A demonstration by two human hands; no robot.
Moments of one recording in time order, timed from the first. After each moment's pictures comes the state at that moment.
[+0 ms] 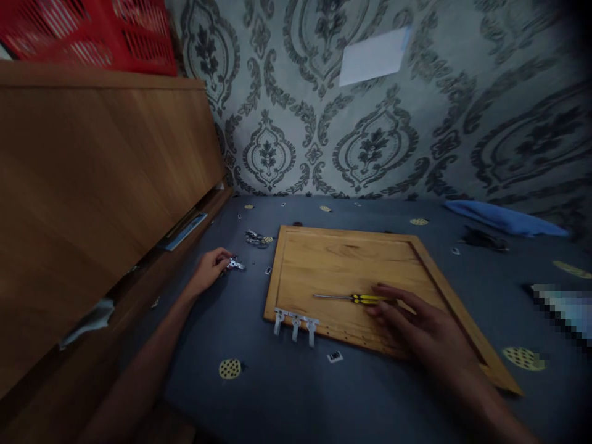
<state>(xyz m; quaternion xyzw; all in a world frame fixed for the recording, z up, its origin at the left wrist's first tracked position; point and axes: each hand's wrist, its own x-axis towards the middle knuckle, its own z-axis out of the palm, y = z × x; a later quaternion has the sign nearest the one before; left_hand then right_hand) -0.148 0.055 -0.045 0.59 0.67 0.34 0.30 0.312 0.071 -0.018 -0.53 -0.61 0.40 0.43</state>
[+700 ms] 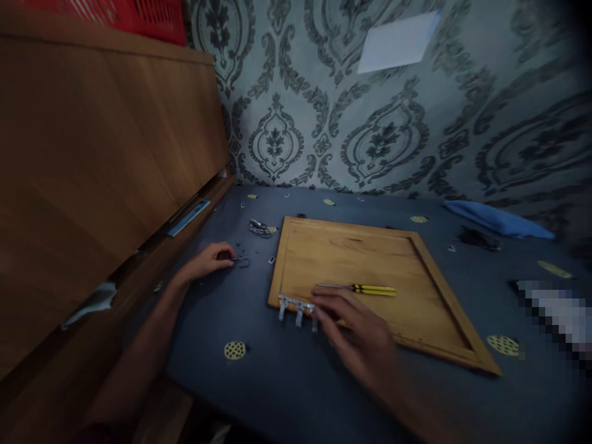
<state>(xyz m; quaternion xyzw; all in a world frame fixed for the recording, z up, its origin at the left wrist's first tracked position) -0.146 0.038 -0.009 0.68 0.59 0.30 0.31 0.228 0.008 0.009 -0.30 -0.82 0.22 0.43</state>
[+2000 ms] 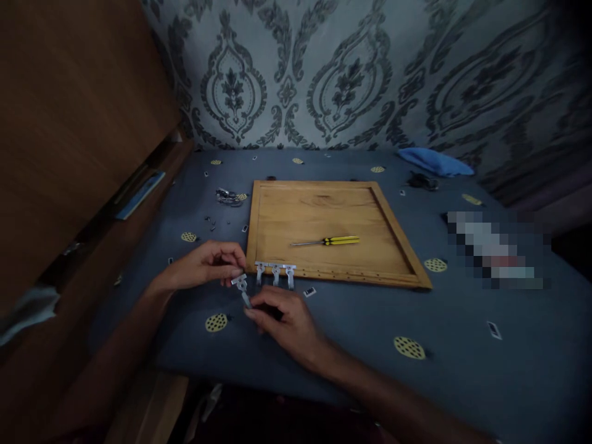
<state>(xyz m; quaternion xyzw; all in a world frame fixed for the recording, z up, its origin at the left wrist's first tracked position) -0.050 -0.001 0.033 0.62 0.46 0.23 0.59 0.178 -0.039 -0.027 -0.31 -0.72 0.52 0.35</state>
